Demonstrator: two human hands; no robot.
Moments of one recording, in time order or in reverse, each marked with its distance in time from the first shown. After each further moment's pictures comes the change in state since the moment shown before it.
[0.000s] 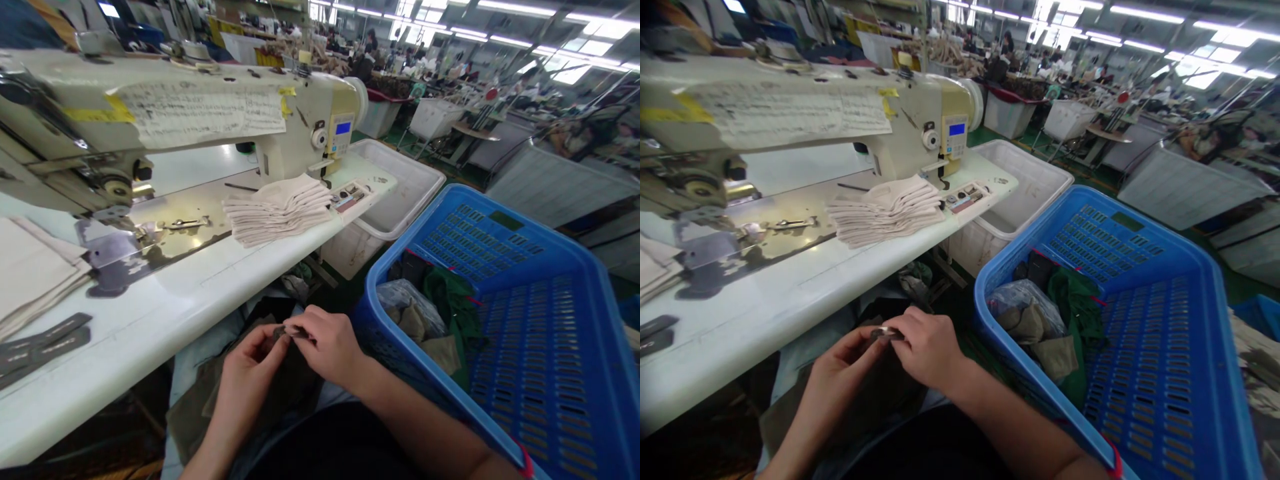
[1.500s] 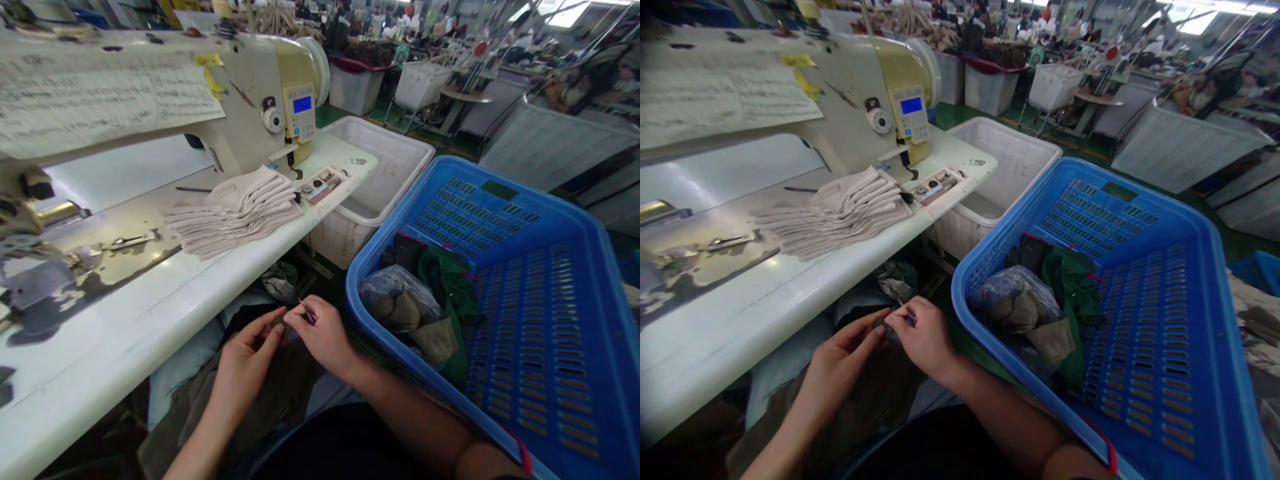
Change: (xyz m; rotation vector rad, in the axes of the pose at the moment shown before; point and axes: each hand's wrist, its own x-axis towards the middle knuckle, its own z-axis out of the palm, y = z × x) left_hand 0.044 -0.001 0.027 0.267 -0.103 0.061; right_hand 0.005 0.043 0.005 0.468 0.227 0.408
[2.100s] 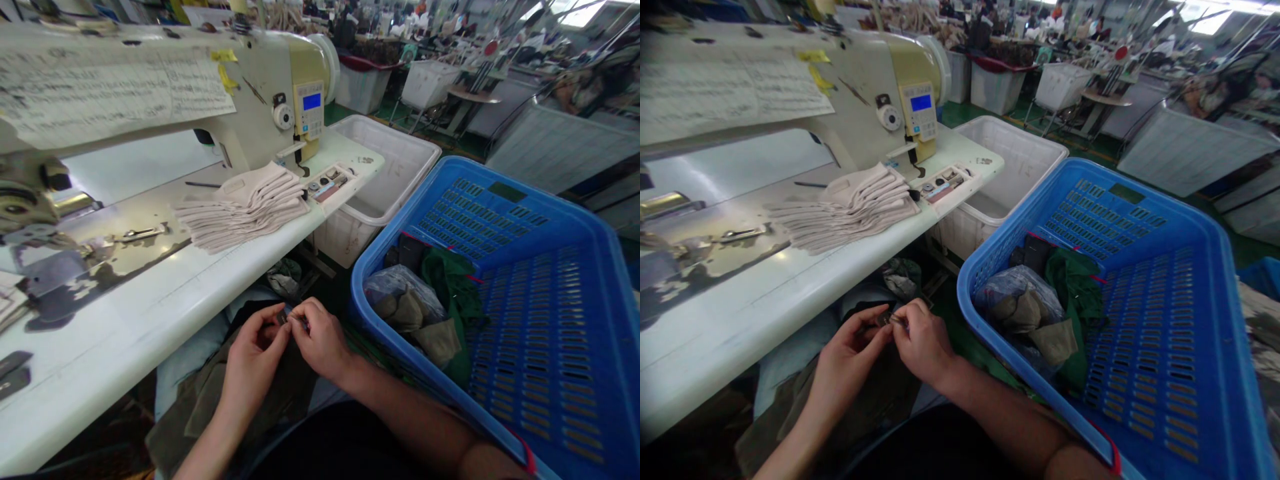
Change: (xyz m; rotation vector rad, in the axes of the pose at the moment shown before) left_hand -0.007 -0.004 0.006 0.007 0.094 0.089; right_hand -0.013 0.010 0.015 -0.247 0.000 -0.175
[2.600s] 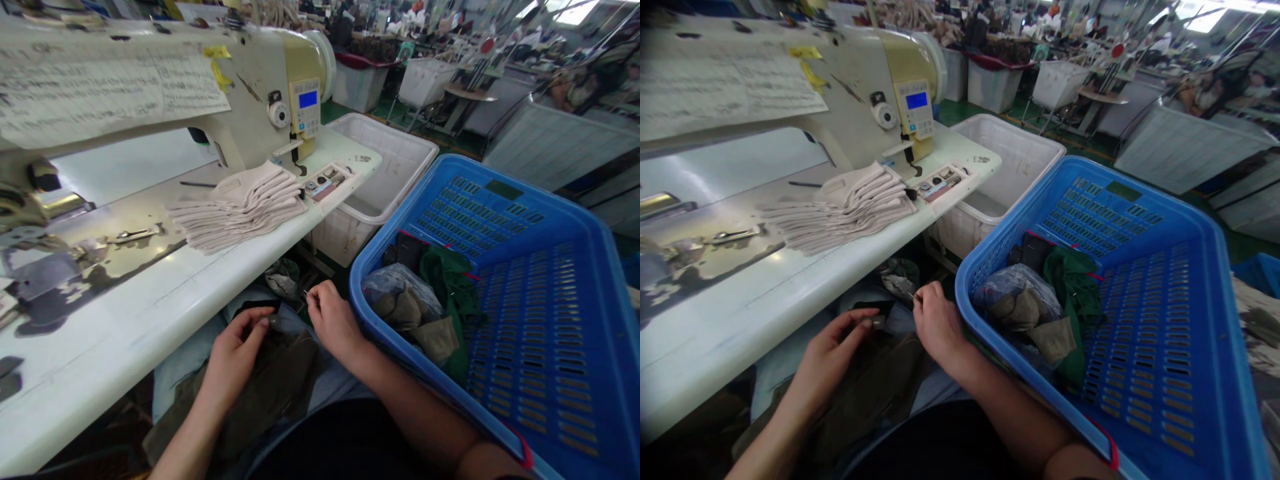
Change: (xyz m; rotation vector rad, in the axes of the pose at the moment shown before) left_hand 0.017 0.001 -0.024 0.177 -0.021 -0.021; right_hand 0.015 0.014 -0.020 -0.172 0.095 0.083
